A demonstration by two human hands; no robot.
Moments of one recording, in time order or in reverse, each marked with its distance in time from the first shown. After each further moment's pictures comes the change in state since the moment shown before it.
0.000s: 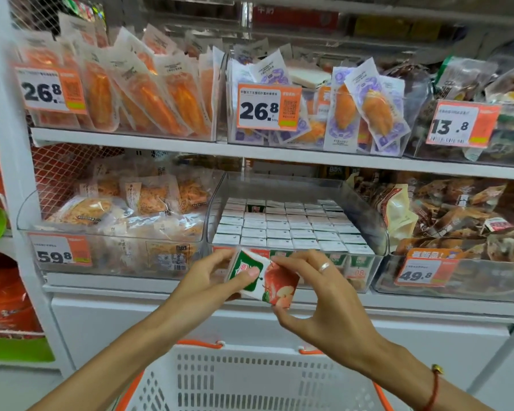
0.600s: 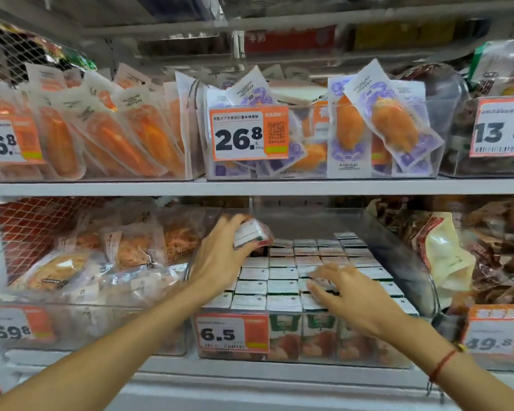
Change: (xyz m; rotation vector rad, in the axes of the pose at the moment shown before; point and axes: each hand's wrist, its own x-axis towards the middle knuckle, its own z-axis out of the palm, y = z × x) left_hand 0.189 0.002 0.000 0.808 0.379 0.414; right_hand 0.091 0.154 0.014 -0.246 -0.289 0.295
